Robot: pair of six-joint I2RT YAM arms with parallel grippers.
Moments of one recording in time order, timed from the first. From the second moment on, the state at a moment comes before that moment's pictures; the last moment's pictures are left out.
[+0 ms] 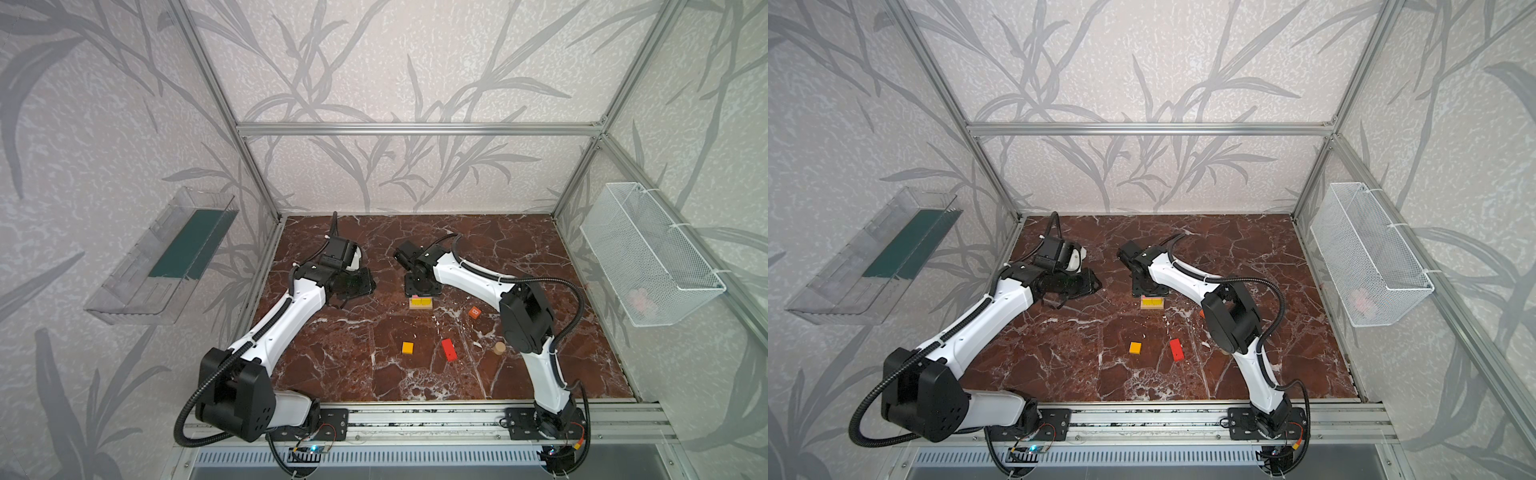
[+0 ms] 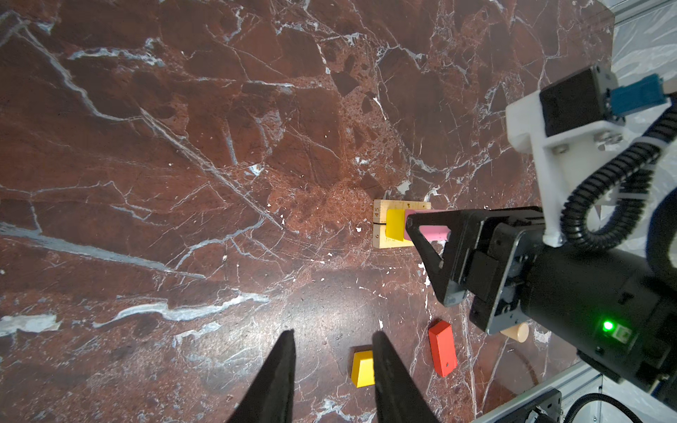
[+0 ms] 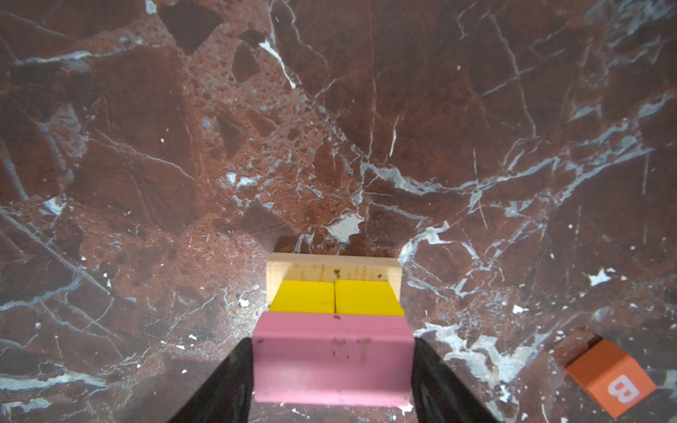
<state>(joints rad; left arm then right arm) -0.31 1.36 1.10 -0.74 0.24 -0.51 0.78 2.16 1.82 -0.99 0.18 0.76</state>
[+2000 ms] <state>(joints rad) -0.45 1.38 1.14 -0.87 0.14 -0.54 0.74 1.39 1.11 -0.68 0.31 0.71</state>
